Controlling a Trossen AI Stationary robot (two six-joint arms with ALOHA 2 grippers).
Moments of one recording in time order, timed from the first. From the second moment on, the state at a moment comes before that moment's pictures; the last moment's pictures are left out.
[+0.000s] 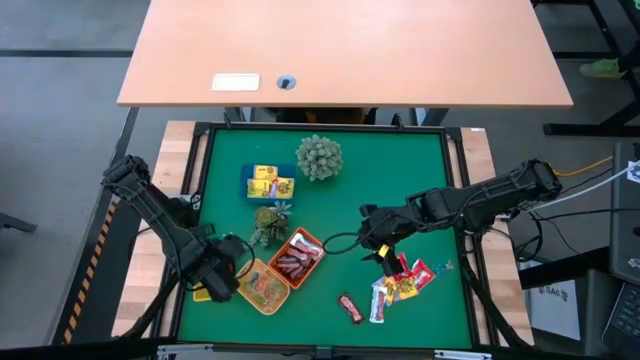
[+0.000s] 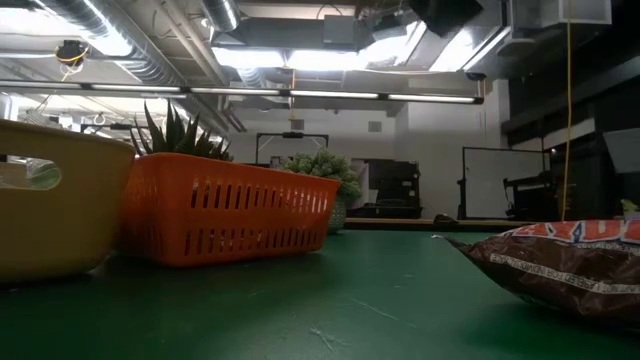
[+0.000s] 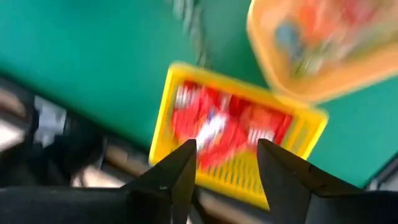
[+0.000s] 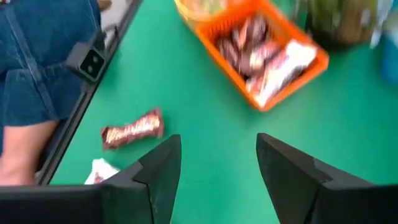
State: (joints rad) left arm -0.74 1.51 1.33 -1.49 -0.07 -1.23; right arm 0.29 1.44 1.25 -0.66 -0.12 0.00
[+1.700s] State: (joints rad) left arm -0.51 1.51 1.33 -0.71 -0.44 -0.51; right arm 0.67 1.48 0.74 -0.62 0.08 0.62
